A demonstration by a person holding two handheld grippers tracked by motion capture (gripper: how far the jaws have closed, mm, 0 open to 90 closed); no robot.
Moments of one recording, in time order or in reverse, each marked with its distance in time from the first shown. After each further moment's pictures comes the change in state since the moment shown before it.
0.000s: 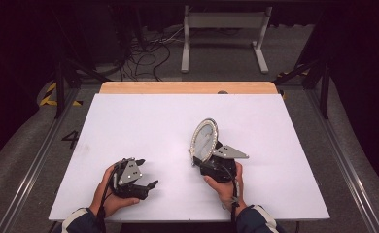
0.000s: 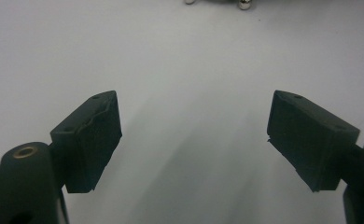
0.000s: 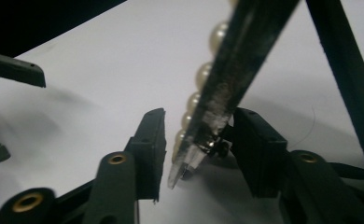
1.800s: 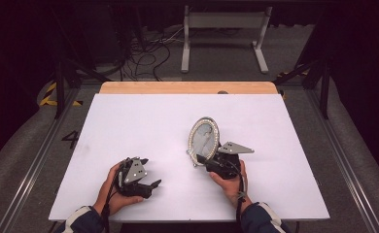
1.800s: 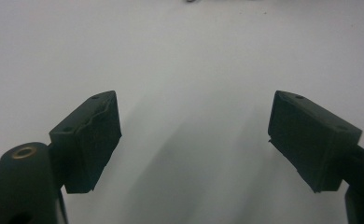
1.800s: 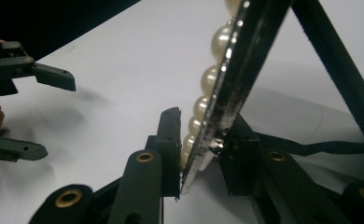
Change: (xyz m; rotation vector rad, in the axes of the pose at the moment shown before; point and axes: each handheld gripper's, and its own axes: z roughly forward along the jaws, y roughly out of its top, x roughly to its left) left arm 0.000 0.003 0.011 0.024 0.015 -0.005; right arm -0.019 0.004 -0.003 0.029 0.115 0.025
